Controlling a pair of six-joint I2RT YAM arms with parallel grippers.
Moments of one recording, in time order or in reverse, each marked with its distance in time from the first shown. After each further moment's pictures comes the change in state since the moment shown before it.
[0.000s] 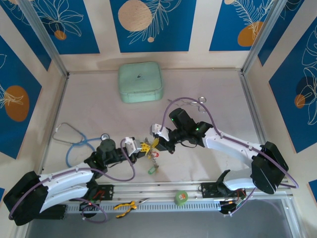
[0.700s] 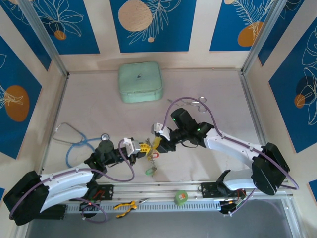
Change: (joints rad) left arm 0.000 0.009 -0.020 0.104 0.034 -0.019; right arm -0.016 -0.016 -0.026 0.047 -0.033 0.044
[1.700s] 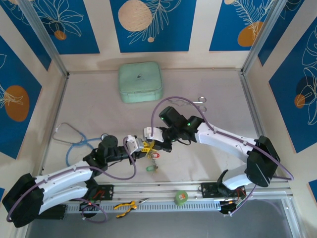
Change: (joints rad) left arm 0.001 -0.034 0.108 -0.332 -0.042 0.068; right arm 0.118 0.129 0.241 -0.308 0.227 -0.270
